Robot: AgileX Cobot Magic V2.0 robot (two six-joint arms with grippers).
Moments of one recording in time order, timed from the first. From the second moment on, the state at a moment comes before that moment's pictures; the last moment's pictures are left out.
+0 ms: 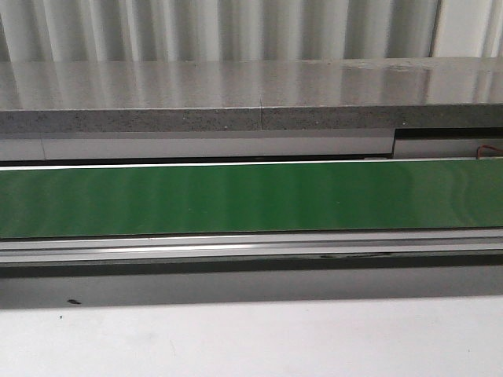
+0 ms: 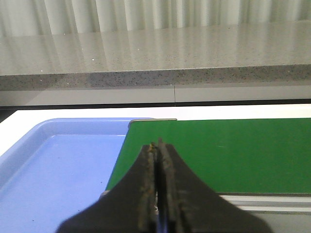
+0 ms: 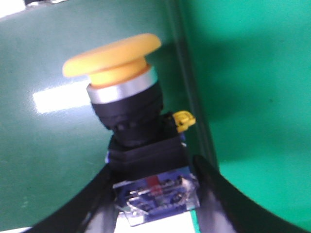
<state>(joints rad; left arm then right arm) 0.09 0.00 0.00 0.02 0.17 0.04 -0.29 1.60 -1.19 0.20 0.95 -0.06</state>
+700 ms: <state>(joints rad) 0.09 0.00 0.00 0.02 0.17 0.04 -0.28 1.63 -1.19 0.23 0.95 -0.08</state>
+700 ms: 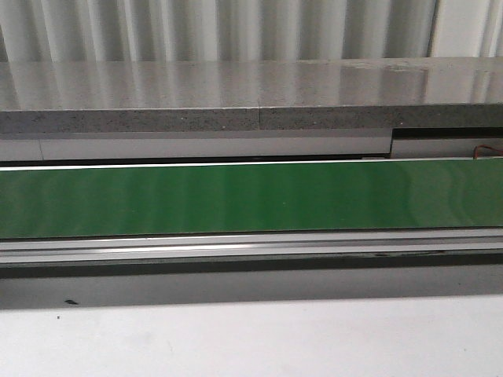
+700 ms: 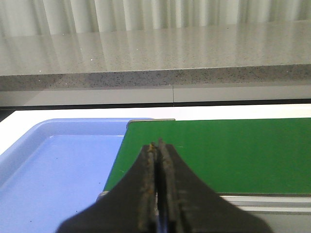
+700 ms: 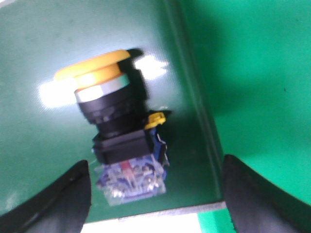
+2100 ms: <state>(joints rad) 0.09 0.00 0.00 0.02 0.17 0.04 0.09 0.79 -0.74 0.17 0.62 -0.21</state>
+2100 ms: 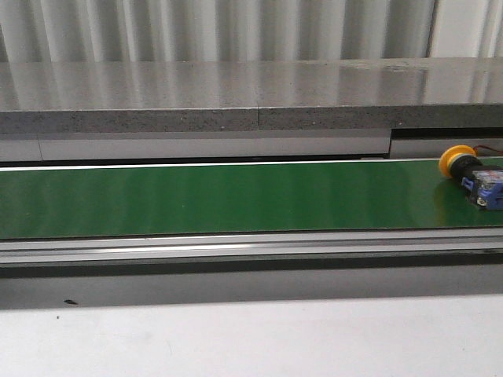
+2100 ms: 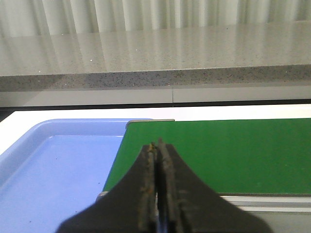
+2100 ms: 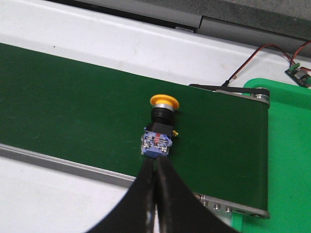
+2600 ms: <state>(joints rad) 0.09 0.00 0.00 0.02 0.17 0.04 0.09 0.38 -0.54 0.17 0.61 -0.21</state>
